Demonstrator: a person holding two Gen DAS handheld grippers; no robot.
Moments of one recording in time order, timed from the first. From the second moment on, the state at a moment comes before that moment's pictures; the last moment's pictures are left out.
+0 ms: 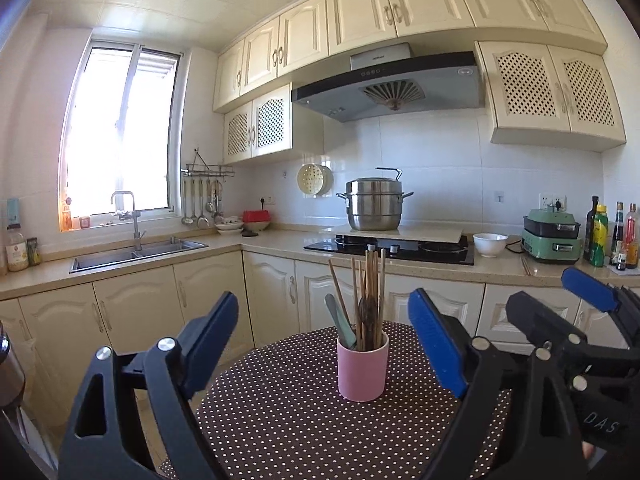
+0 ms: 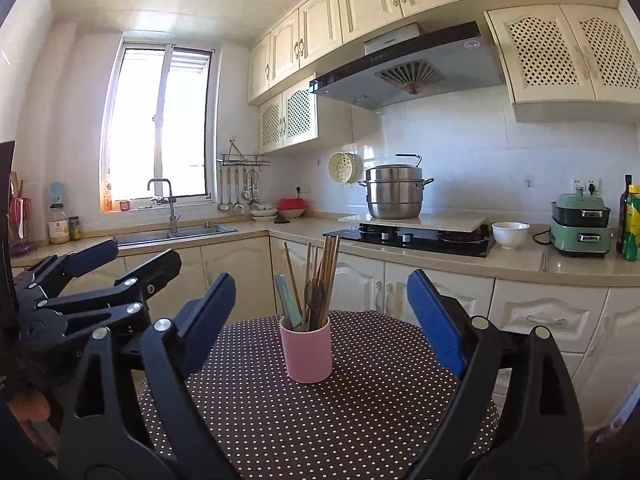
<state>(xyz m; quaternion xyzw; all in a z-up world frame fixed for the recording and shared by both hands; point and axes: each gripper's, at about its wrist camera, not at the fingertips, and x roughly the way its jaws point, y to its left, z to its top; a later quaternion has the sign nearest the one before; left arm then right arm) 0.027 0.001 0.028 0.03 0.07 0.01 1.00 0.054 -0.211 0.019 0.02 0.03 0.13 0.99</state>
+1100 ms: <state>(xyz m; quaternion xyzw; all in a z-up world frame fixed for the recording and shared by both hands) 0.045 0.001 0.016 0.01 0.06 0.01 1.00 0.071 -0.211 0.009 0.02 0.05 0.13 0.99</state>
